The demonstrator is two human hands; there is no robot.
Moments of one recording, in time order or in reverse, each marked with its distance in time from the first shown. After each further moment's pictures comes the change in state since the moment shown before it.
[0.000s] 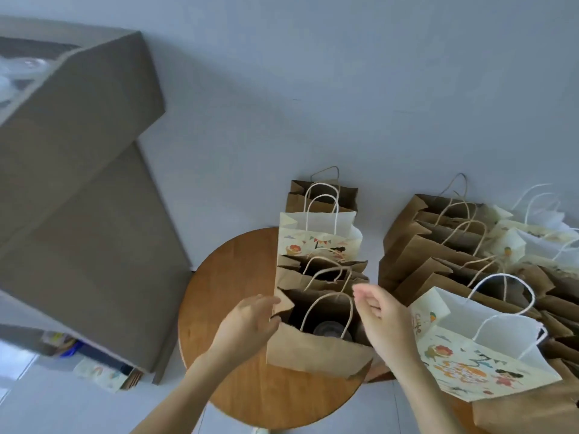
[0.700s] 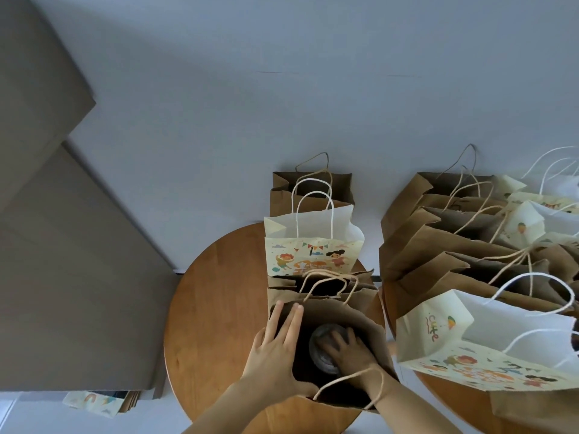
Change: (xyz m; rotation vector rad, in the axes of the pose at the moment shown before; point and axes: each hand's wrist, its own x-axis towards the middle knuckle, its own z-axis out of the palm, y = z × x) left_hand 0.063 -0.007 0.053 0.275 -0.494 0.061; right_hand 0.034 0.127 0.121 -0.960 -1.027 -0.075
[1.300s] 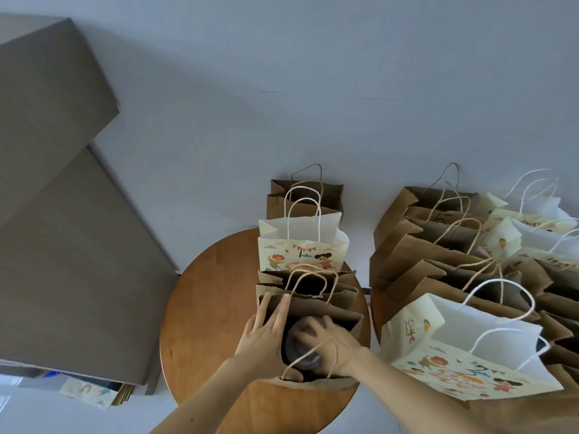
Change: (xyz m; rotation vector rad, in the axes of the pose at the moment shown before) left_hand -0.001 0.019 -0.002 0.045 0.025 -0.040; right_hand -0.038 0.006 -0.046 0.053 0.284 -0.285
